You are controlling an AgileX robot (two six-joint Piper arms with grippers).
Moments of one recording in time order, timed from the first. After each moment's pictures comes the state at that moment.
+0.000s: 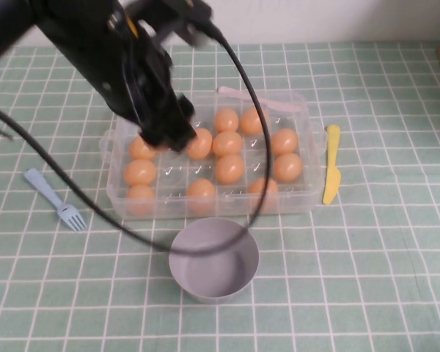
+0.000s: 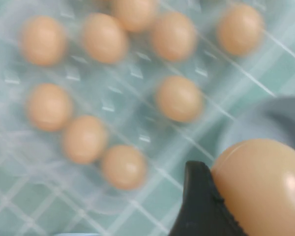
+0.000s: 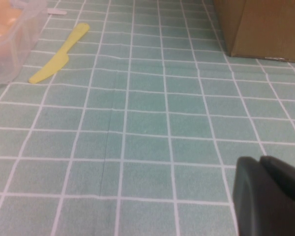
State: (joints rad) right arm -0.03 -0.01 0.03 0.11 0.37 -0.13; left arm -0.54 1.67 -1.72 -0.03 1.24 0.36
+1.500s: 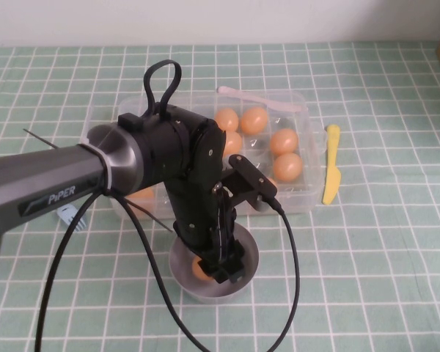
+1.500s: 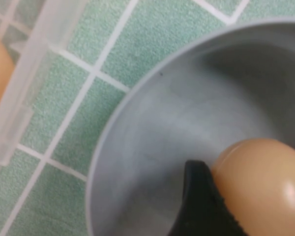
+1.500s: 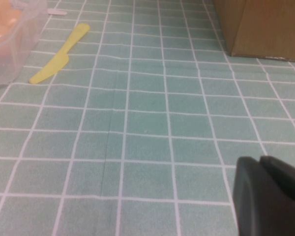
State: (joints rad) right arm -0.03 -0.01 0.03 0.11 0.37 -0.13; left arm -0.70 1.91 -1.39 -0.07 1.00 0.36
